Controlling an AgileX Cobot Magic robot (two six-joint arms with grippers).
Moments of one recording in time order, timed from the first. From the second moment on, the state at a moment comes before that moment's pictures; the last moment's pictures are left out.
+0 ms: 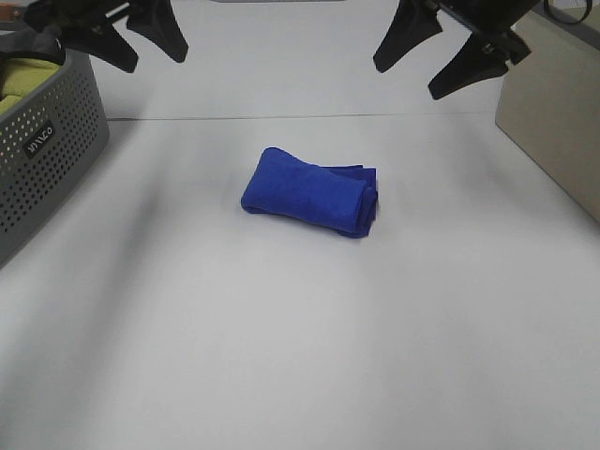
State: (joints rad) left arm -0.22 1.93 -1.80 -0.40 1.03 0.10; right arm 0.12 1.98 -1.80 0.58 1.20 -0.28
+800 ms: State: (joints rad) left arm -0.22 1.21 -1.34 -0.18 1.21 0.10; right arm 0.12 1.22 -1.14 0.38 1.17 -0.22
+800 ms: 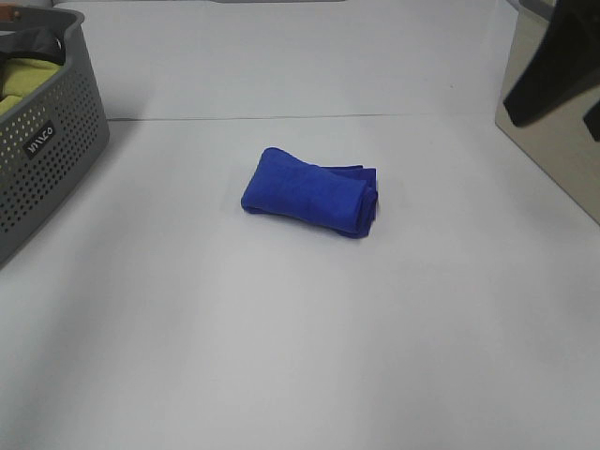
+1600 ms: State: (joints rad) left arm -0.22 0.20 -0.55 -0.17 1.19 0.14; right arm 0.12 0.27 -0.52 0.16 1.10 -0.20
